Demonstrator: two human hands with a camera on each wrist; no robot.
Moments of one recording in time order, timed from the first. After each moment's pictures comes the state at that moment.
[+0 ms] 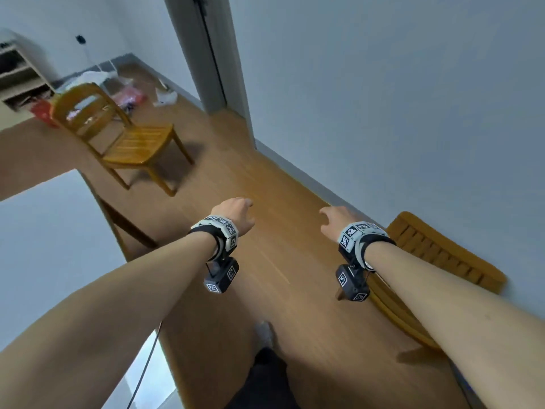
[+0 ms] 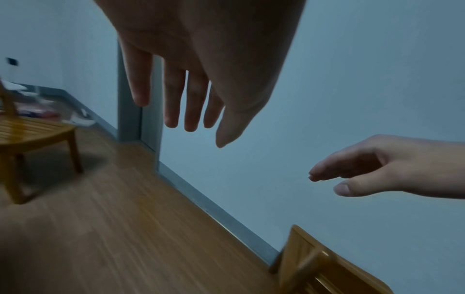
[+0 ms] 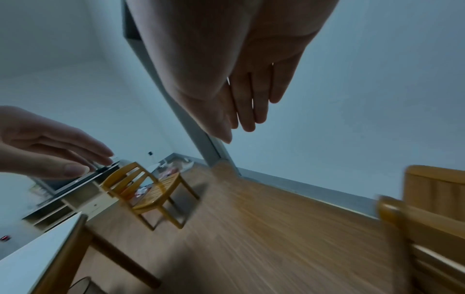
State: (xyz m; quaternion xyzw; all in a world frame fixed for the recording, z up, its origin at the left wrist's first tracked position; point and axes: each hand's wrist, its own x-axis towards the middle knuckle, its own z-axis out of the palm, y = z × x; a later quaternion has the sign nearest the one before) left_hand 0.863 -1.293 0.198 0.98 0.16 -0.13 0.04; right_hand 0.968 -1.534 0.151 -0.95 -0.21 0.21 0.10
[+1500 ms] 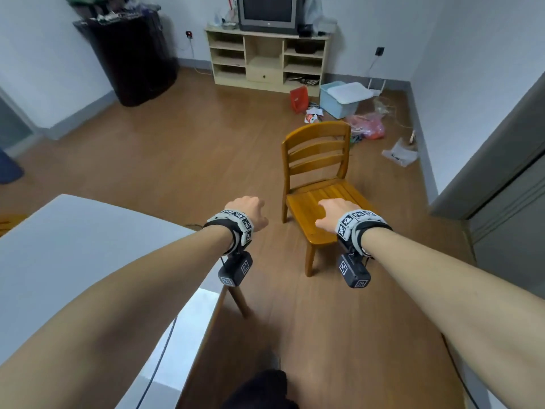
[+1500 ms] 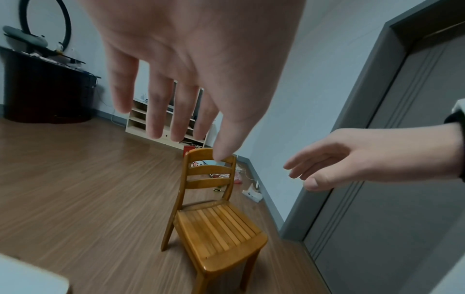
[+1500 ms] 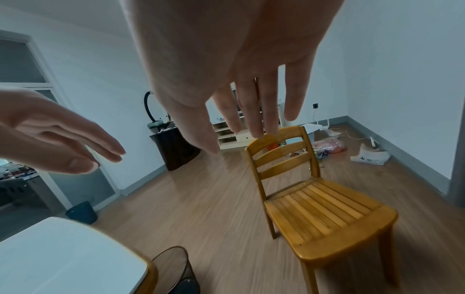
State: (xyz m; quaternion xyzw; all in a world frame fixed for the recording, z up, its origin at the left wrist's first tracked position) left_hand 1.024 -0.431 0.225 0.78 0.61 -0.10 0.10; right_hand 1.254 -0.464 0.222 -0.73 -0.67 0.15 -0.09
